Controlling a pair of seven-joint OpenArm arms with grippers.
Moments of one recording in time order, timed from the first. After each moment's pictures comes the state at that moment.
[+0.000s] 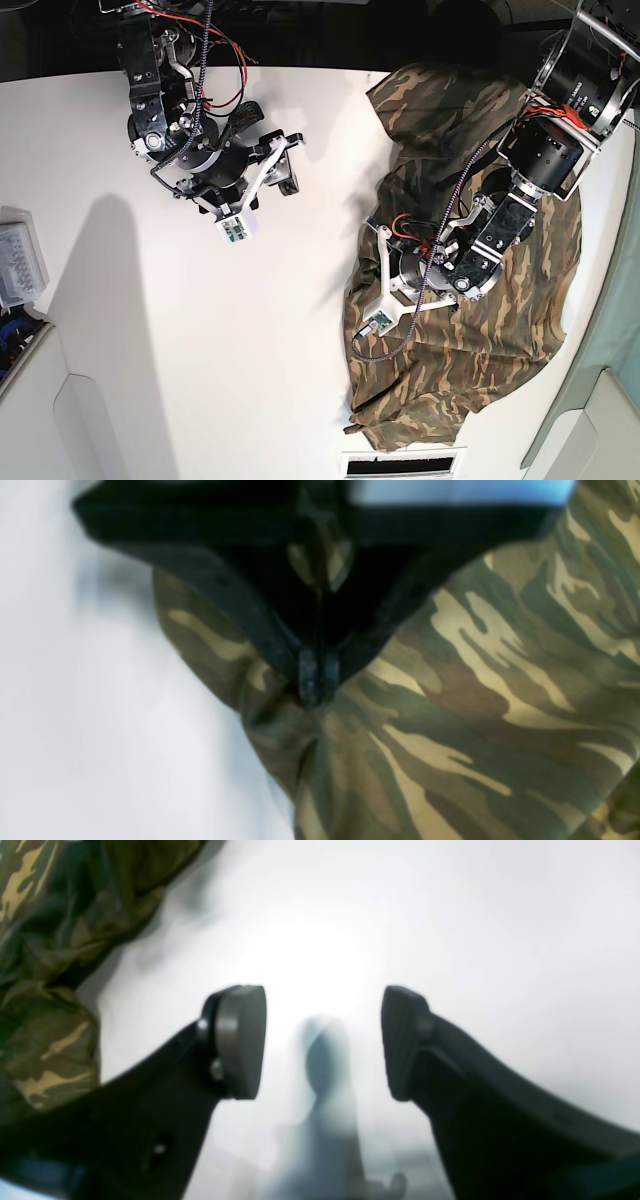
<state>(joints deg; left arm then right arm) -26.0 -17.3 36.7 56.0 -15.5 -16.1 33.7 -7.1 0.8 -9.3 88.6 8.4 21.3 -43.8</state>
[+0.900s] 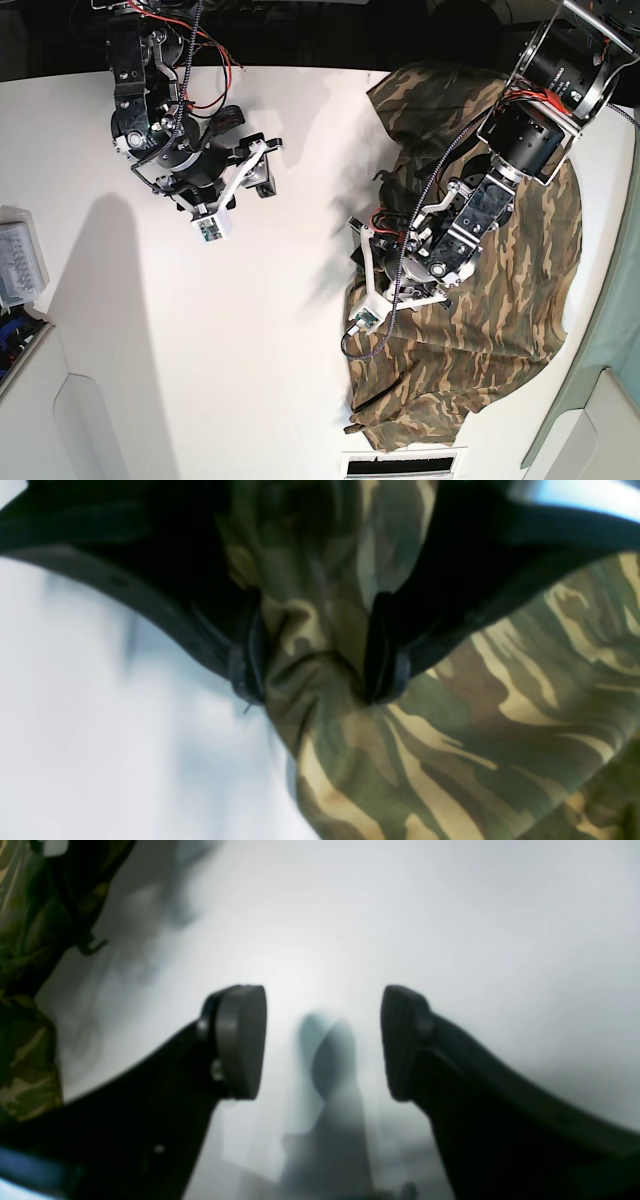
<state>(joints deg) -23.1 -14.0 35.3 58.5 -9.2 -7.0 33.8 -7.7 1.3 -5.0 88.6 8.8 21.3 -43.8</state>
